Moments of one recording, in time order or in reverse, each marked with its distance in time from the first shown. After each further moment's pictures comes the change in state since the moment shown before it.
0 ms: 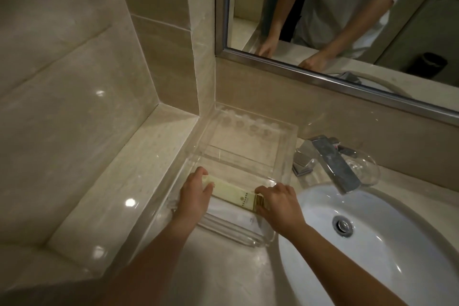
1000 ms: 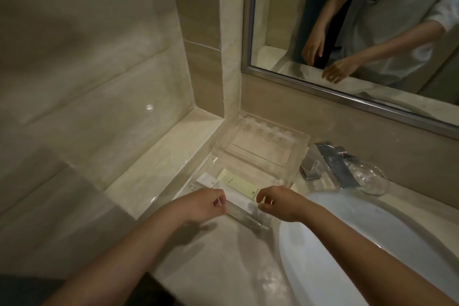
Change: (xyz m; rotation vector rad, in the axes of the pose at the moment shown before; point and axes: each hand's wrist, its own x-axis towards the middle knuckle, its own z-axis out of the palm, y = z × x) left_hand -0.104 0.058 -0.078 0.270 -0.595 0.021; right_hand -0.033 -0.015 -0.075 0.215 -0.423 -0.257
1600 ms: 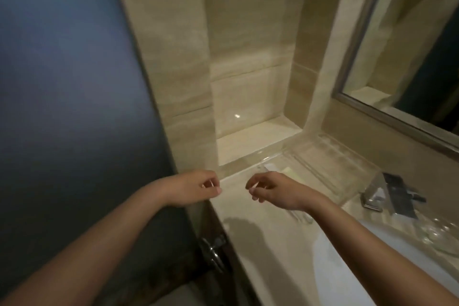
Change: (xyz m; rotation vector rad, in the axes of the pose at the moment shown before) left_hand -0.246 0.027 0.047 -0.088 0.411 -0.243; right_hand -0.104 -0.142 0.004 0.097 -0.156 -0.548
